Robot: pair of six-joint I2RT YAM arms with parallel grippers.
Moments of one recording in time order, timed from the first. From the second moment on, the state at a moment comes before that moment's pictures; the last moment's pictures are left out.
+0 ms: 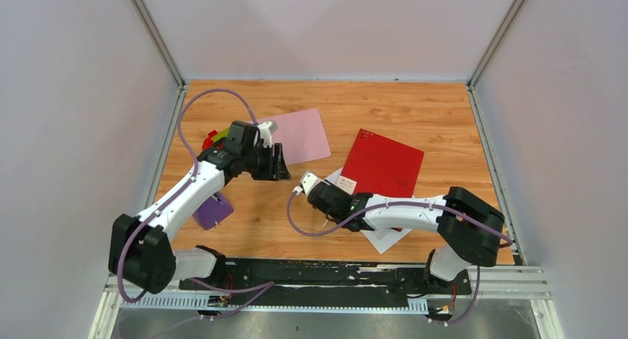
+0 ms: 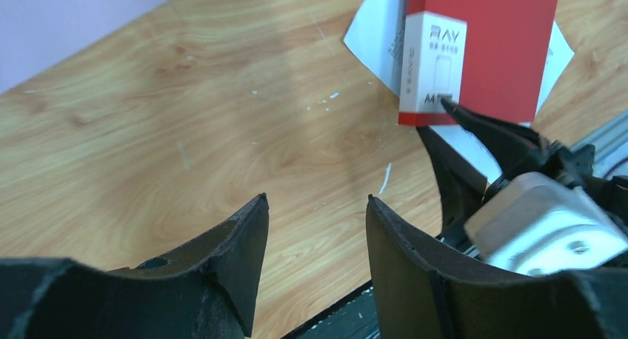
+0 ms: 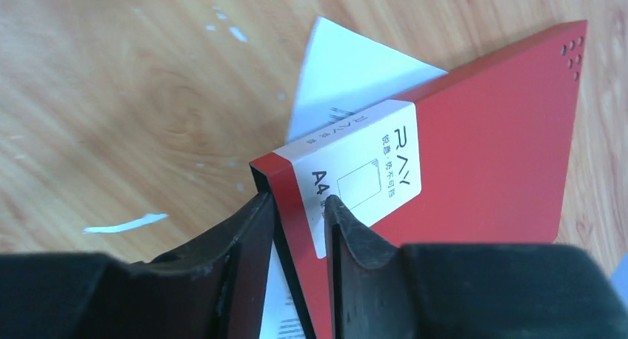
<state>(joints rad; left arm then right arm) -0.39 1.23 0.95 -0.58 0.34 -0.36 1.14 1.61 0.88 -0.24 0.52 -0.10</state>
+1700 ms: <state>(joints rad) -0.58 1.87 0.90 0.30 0.48 -0.70 0.65 1.24 0.52 -0.11 0.07 0.47</state>
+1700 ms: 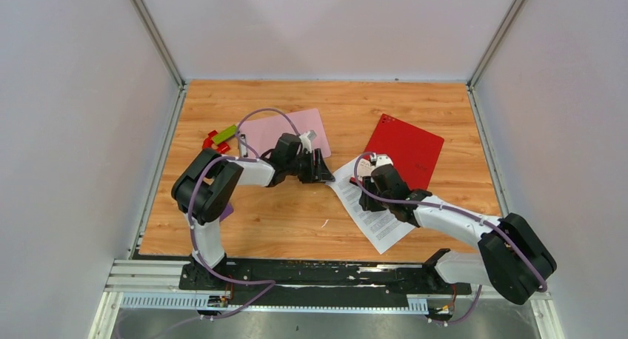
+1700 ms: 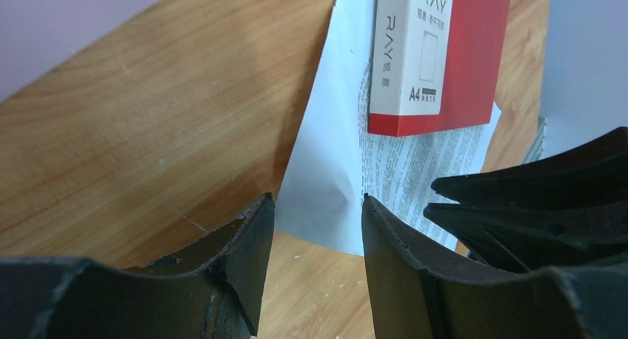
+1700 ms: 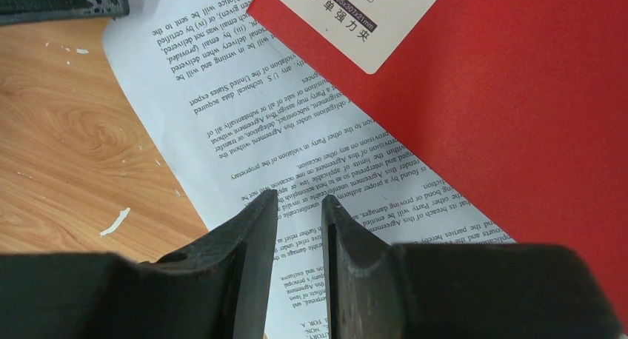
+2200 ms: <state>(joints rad) -0.62 1.87 0.83 0.48 0.59 -0.89 0.65 1.27 0.46 -0.01 0.08 0.53</state>
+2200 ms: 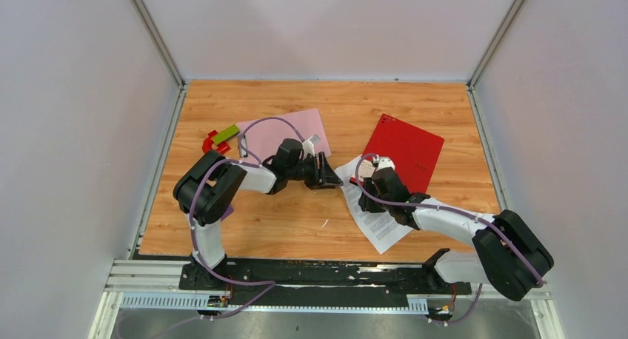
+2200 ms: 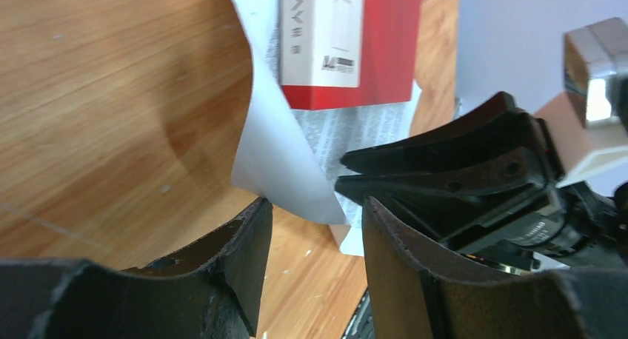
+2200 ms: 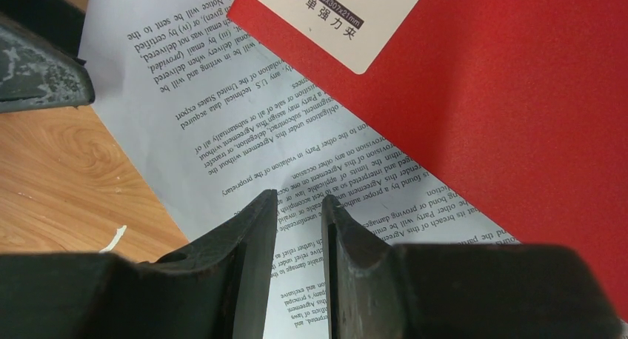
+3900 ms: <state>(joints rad) -0.71 1.56 1.12 -0.27 0.21 -0.73 0.91 1.02 0.52 0.02 0.09 0.30</state>
